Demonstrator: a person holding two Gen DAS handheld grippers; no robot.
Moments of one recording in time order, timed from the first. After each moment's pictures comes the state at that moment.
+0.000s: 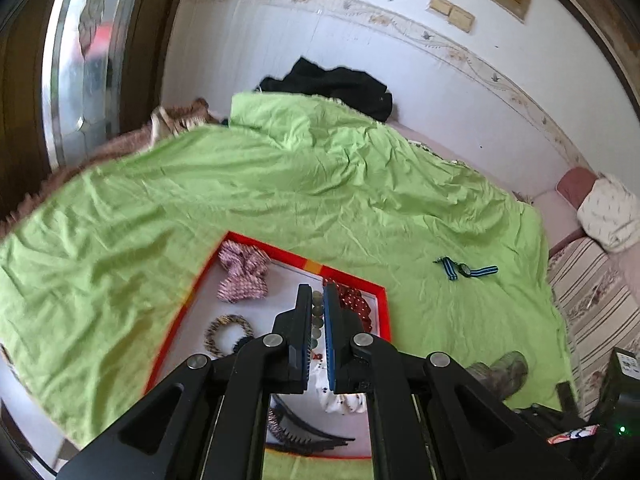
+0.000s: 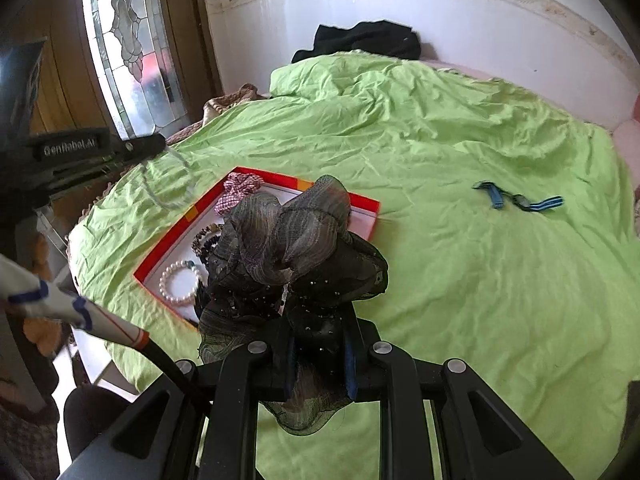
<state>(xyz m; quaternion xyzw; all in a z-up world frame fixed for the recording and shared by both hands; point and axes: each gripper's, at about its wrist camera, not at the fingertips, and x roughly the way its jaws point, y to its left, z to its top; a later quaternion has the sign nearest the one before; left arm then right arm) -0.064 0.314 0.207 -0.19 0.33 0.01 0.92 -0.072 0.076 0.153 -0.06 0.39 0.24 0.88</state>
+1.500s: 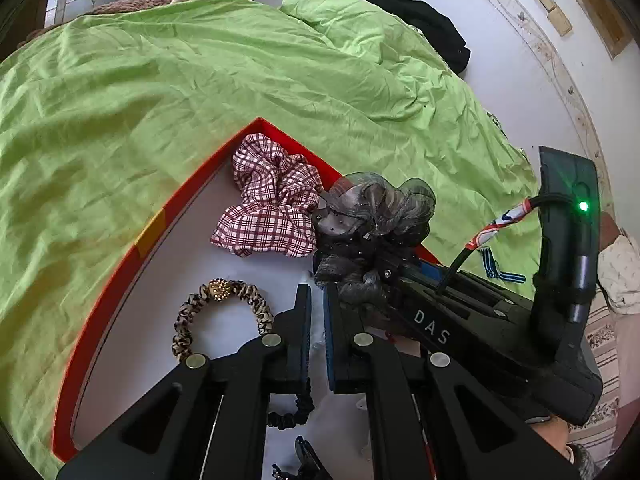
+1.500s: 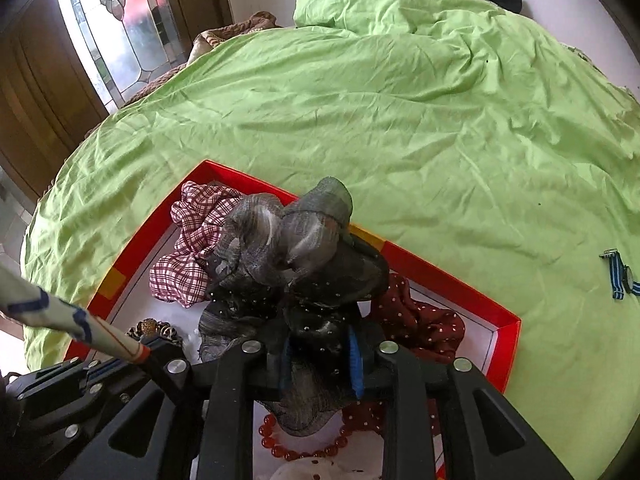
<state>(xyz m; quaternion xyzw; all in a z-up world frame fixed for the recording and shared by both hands) 0.014 0.364 0.073 -0.32 0.42 0.01 0.85 0.118 0.230 0.064 -0.12 0.48 0.27 0.82</state>
